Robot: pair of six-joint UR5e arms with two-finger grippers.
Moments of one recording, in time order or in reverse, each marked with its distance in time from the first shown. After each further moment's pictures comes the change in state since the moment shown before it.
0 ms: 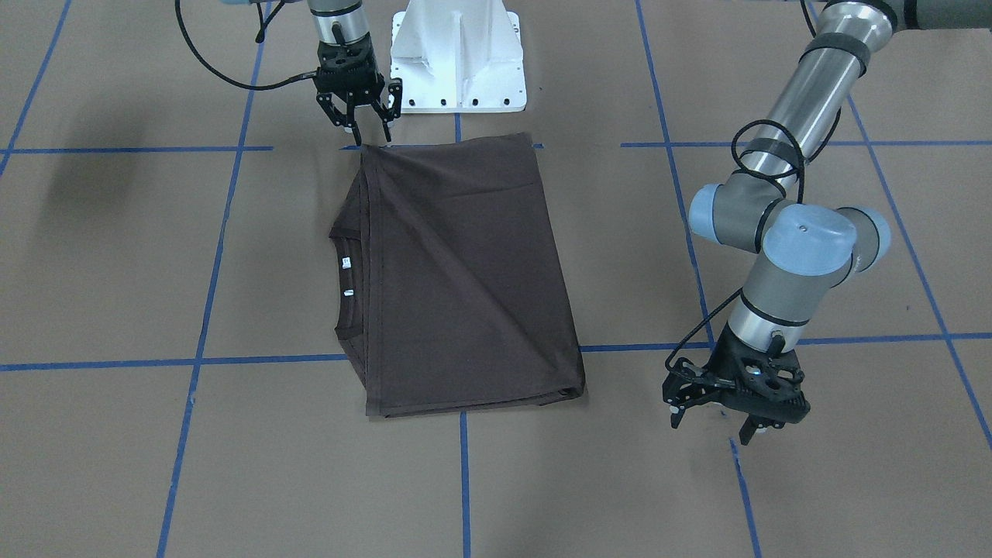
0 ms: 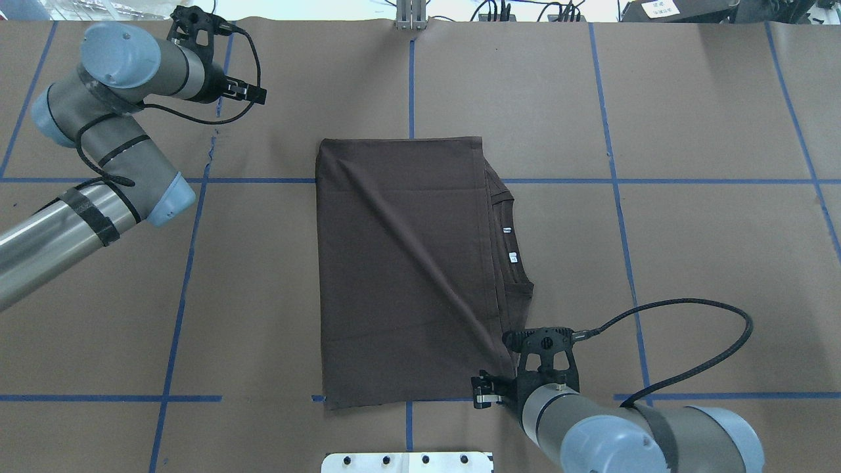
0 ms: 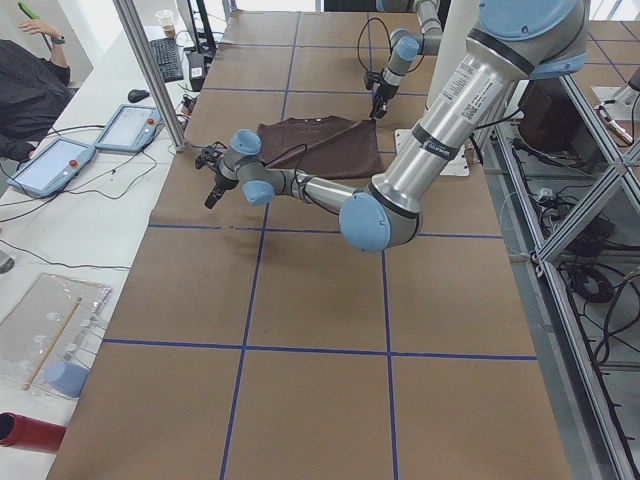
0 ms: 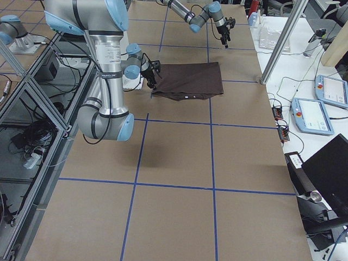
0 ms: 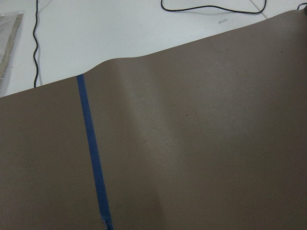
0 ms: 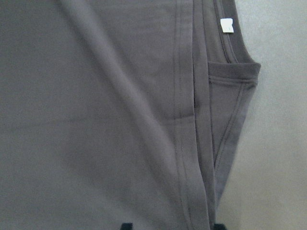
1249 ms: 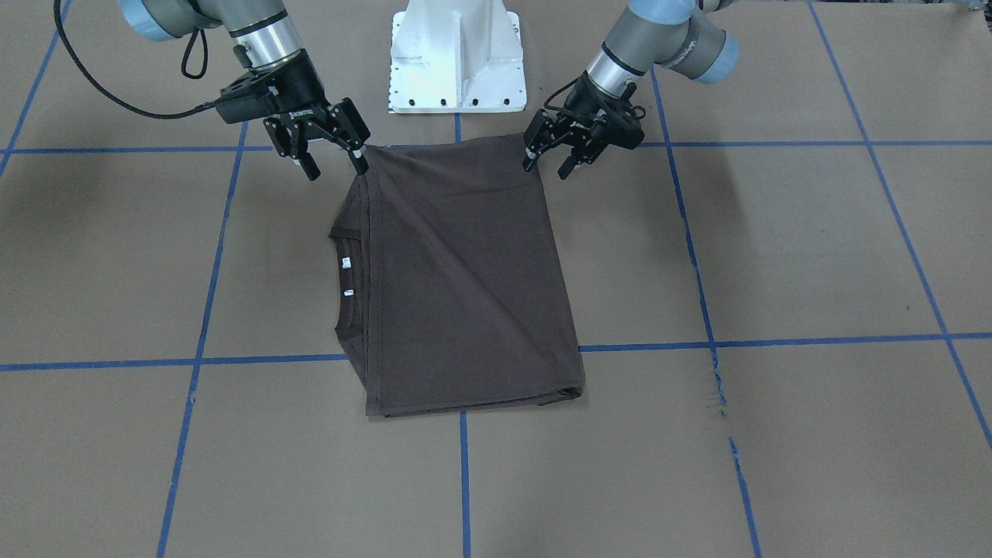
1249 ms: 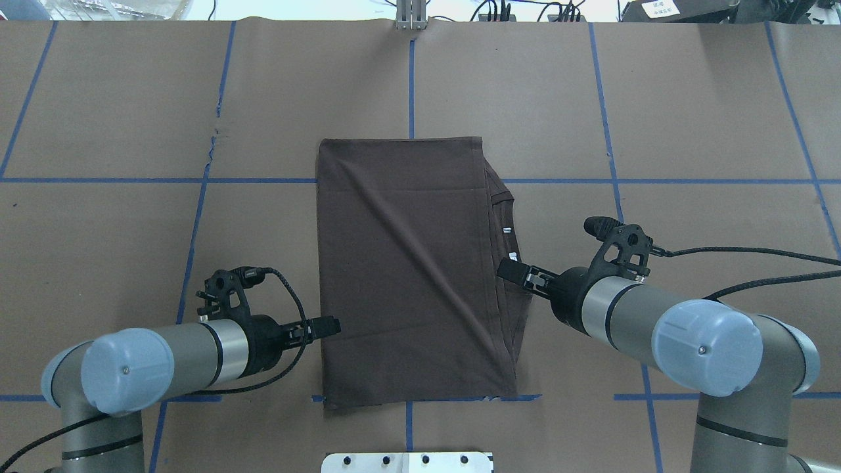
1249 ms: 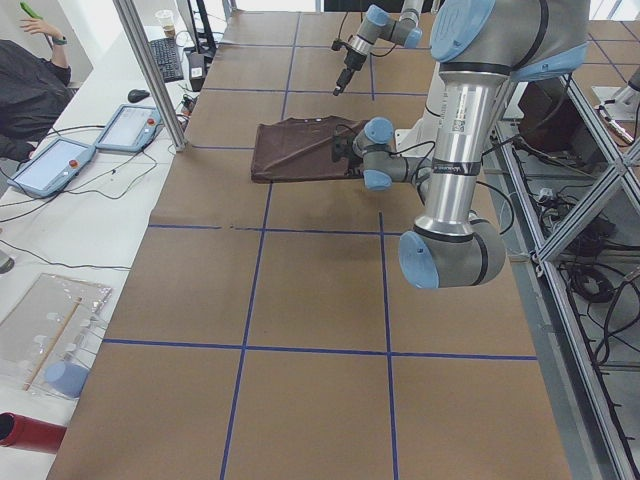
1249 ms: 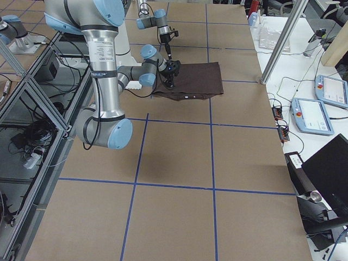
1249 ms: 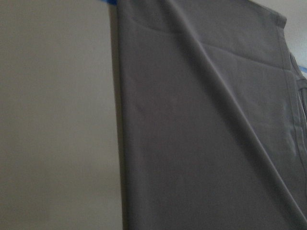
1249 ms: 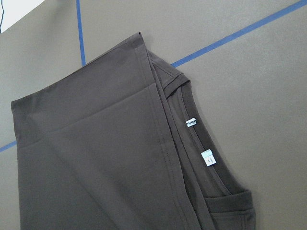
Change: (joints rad) left arm 0.665 0.435 -0.725 0.045 0.300 -0.914; right arm 0.255 -0.064 0.005 0.251 0.085 0.225
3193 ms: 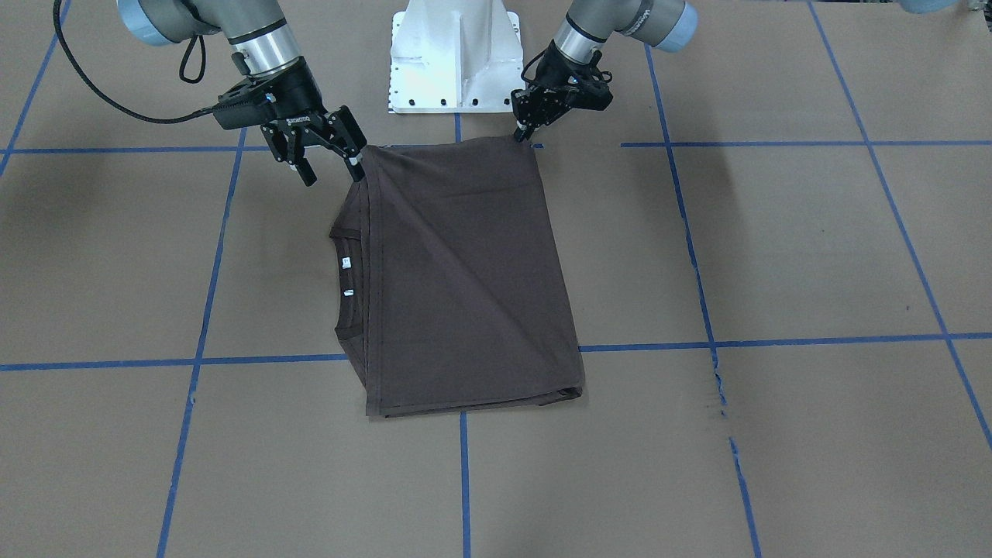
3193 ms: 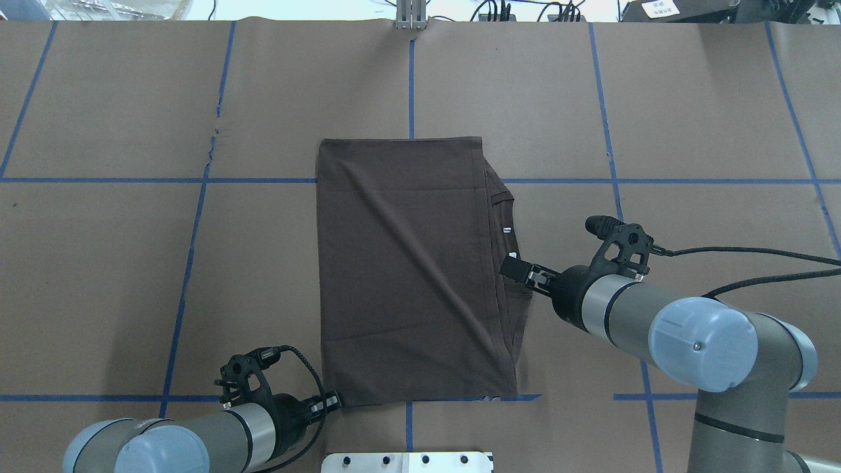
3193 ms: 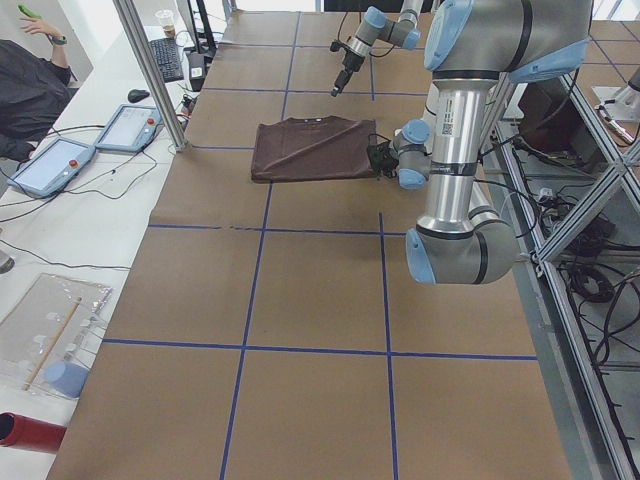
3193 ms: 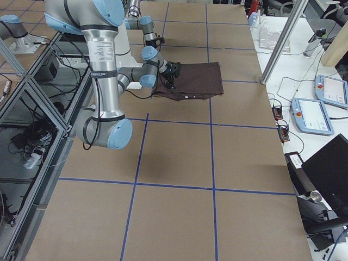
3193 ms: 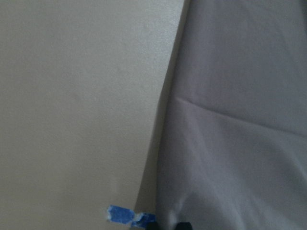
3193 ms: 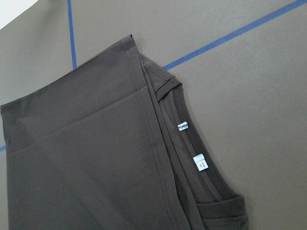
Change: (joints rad) left arm 0.186 -0.013 -0.006 0.058 0.134 -0.213; right arm 0.003 -0.001 -0.017 0.000 0.000 0.008
